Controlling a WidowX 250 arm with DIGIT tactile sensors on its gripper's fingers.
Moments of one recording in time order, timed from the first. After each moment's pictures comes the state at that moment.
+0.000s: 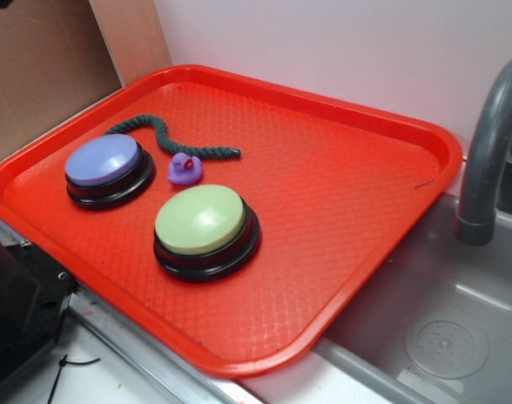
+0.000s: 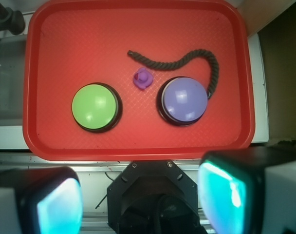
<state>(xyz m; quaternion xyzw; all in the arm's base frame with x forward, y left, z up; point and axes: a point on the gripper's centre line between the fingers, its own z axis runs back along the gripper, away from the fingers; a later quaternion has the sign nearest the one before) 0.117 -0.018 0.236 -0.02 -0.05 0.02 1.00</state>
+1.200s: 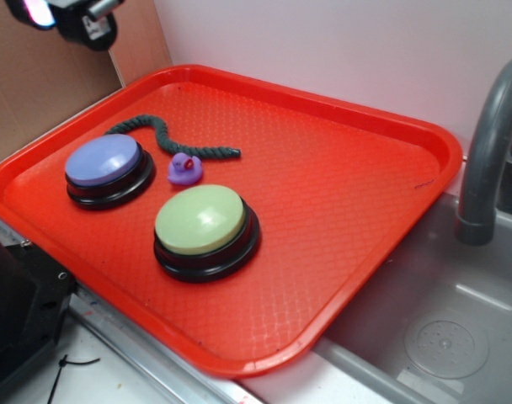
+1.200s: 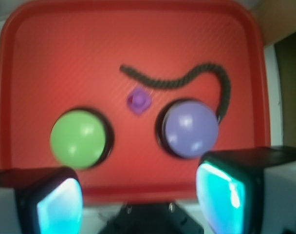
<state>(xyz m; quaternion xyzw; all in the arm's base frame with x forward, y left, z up) 0.180 -0.006 0.180 0.00 -0.04 0.02 1.00</state>
